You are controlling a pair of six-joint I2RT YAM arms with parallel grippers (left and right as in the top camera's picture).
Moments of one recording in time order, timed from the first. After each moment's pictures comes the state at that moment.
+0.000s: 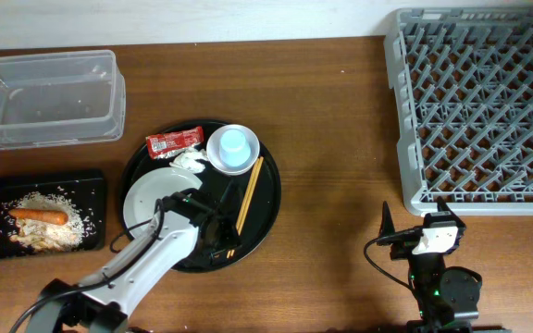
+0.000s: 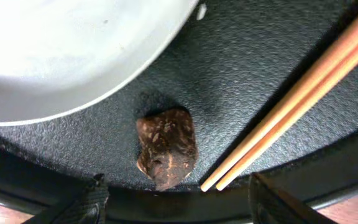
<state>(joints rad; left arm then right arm) -0.49 1.51 0.83 -0.83 0.00 -0.81 0.03 0.01 0.01 -0.08 0.00 -0.06</state>
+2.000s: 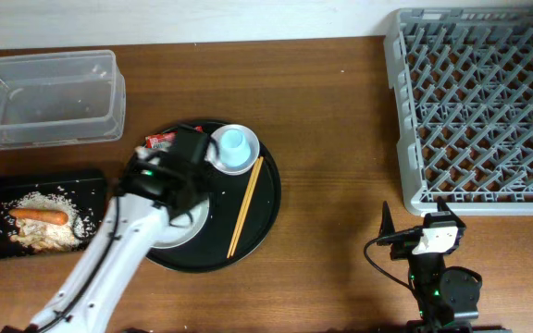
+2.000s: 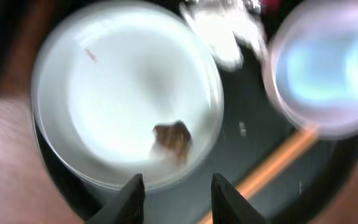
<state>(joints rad) -0.33 1.42 1.15 -1.00 -0.24 -0.85 0.03 0.01 0.01 -0.08 0.00 -0.06</state>
